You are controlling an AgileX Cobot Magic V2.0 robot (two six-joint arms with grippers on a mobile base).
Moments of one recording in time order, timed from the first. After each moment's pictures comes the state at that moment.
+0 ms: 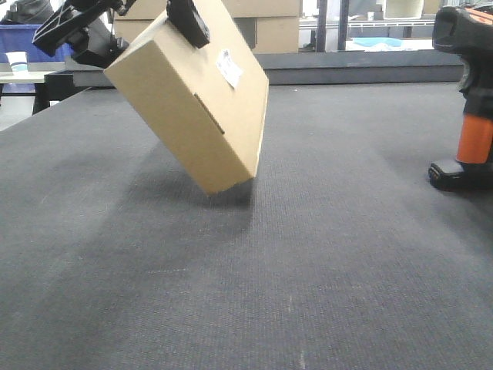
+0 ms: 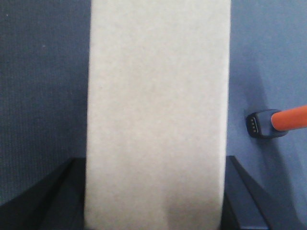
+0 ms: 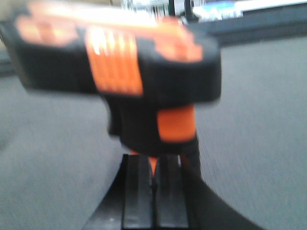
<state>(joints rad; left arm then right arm) -0.37 1.61 -1.29 -0.50 0.61 -0.03 0.10 1.63 -0.28 0.29 -1.18 0.05</state>
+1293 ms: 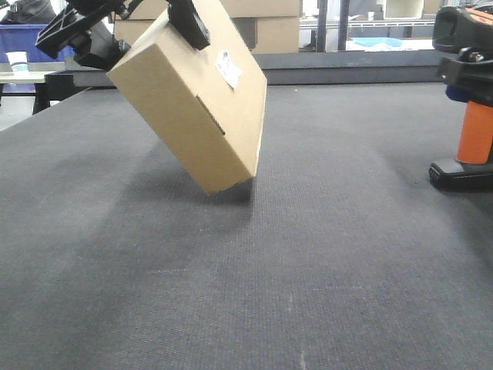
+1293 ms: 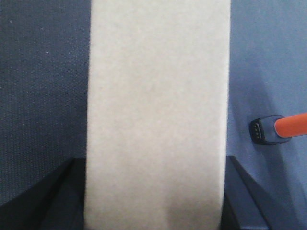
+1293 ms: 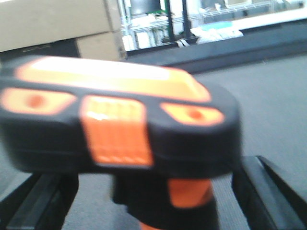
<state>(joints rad) -0.37 1.62 -1.29 -0.50 0.59 -0.03 0.10 1.67 -0.39 0.32 -1.20 0.09</state>
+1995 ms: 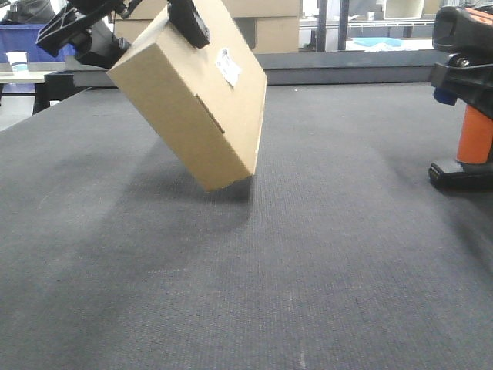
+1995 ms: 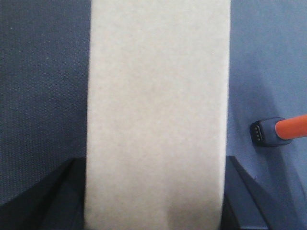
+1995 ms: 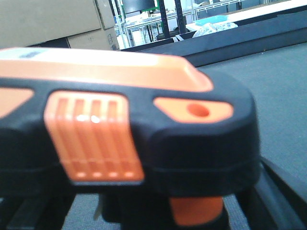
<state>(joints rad) -0.37 1.62 -1.29 -0.50 0.58 -0.01 0.10 1.74 -0.46 0.33 -1.20 0.11</state>
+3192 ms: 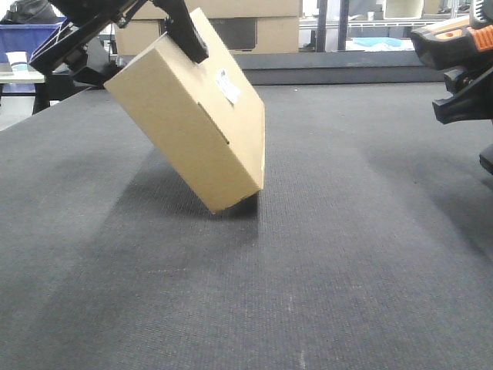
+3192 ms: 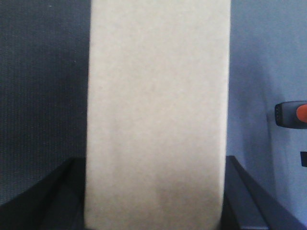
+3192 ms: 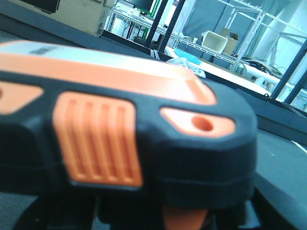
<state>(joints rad) -0.36 1.63 -1.29 -0.53 0.67 -0.11 0.11 1.71 -0.50 0.39 -1.16 -0.53</state>
